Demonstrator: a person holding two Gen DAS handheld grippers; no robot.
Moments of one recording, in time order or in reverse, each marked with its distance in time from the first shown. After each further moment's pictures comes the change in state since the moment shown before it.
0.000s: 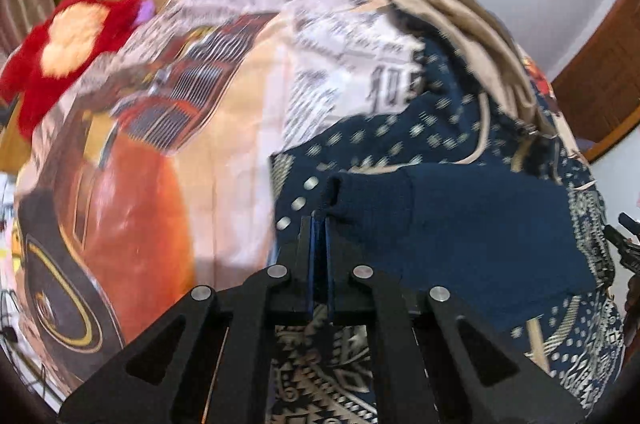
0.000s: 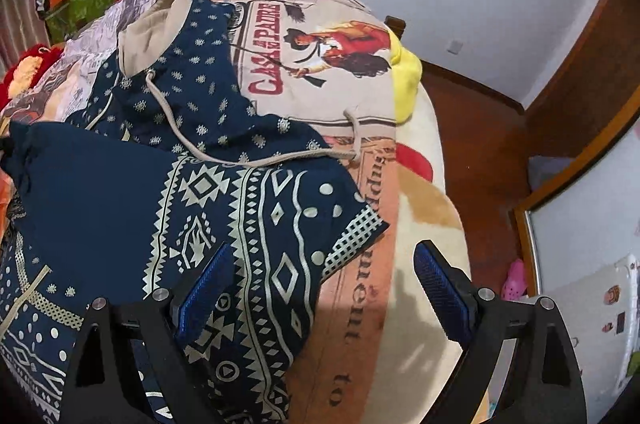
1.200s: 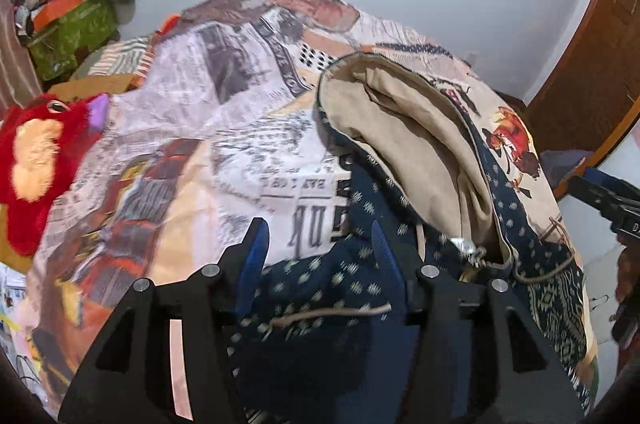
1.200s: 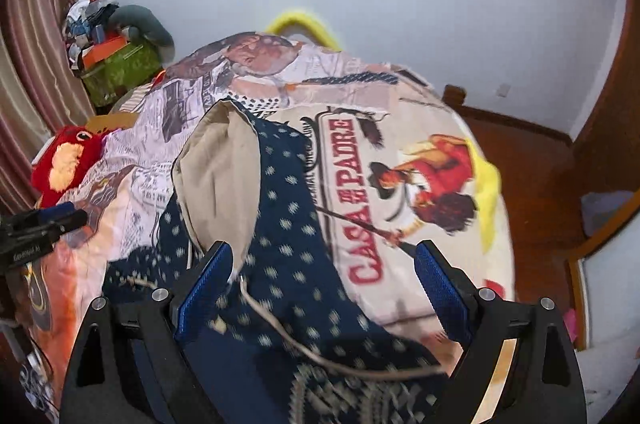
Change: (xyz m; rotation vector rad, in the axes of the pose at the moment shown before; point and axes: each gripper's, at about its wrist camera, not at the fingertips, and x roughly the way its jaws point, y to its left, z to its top) left arm 0.005 -0.086 0.123 0.094 -0.118 -0.033; right arm 0.008 0.062 0.171 0.058 -0.134 0.230
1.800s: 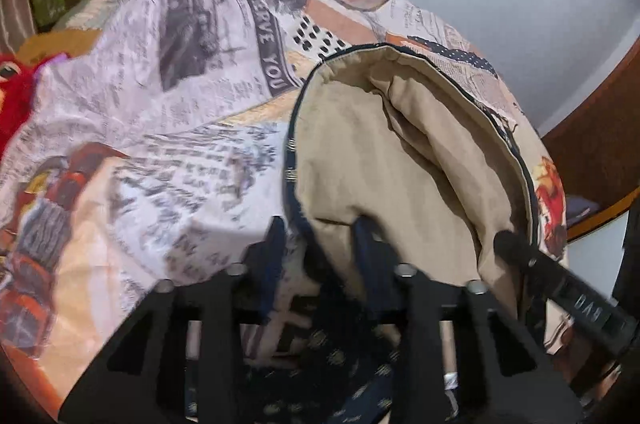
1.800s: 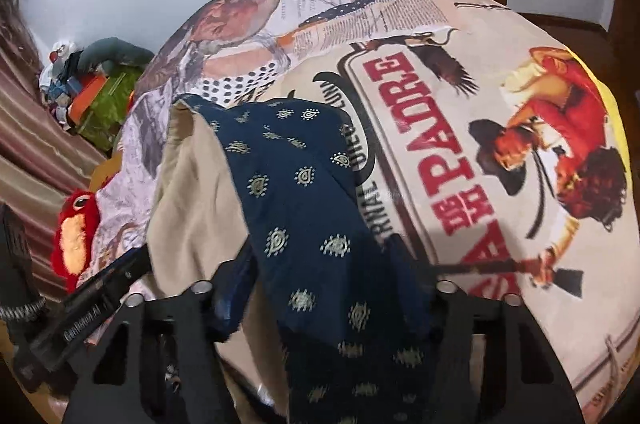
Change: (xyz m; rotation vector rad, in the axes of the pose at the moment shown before) left arm 0.124 -0.011 0.062 -0.200 0.071 -0.038; right arm 0.154 0.006 0.028 0.281 0.134 0.151
